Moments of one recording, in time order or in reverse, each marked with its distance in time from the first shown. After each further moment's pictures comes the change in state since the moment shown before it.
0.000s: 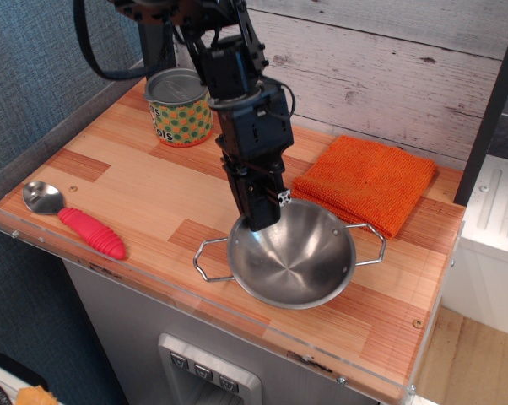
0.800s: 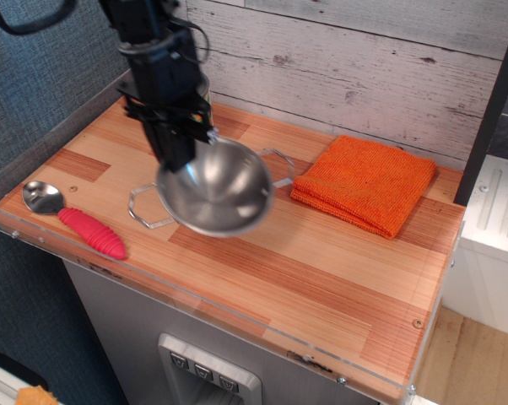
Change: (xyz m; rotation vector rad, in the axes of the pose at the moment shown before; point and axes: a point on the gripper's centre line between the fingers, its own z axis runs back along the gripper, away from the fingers) arm -0.043 0.076 0.055 0.247 -0.097 0.443
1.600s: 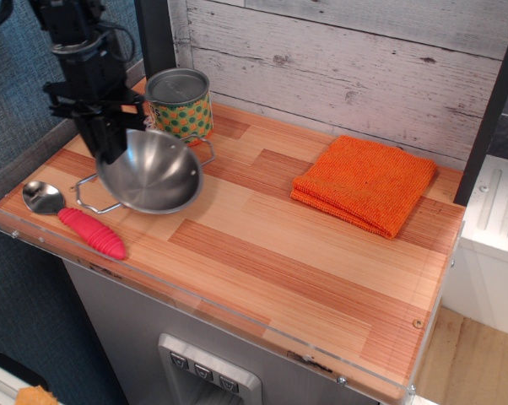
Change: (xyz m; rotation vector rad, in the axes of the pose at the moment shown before) arm -0.017 0.069 -0.012 0.043 0.046 0.239
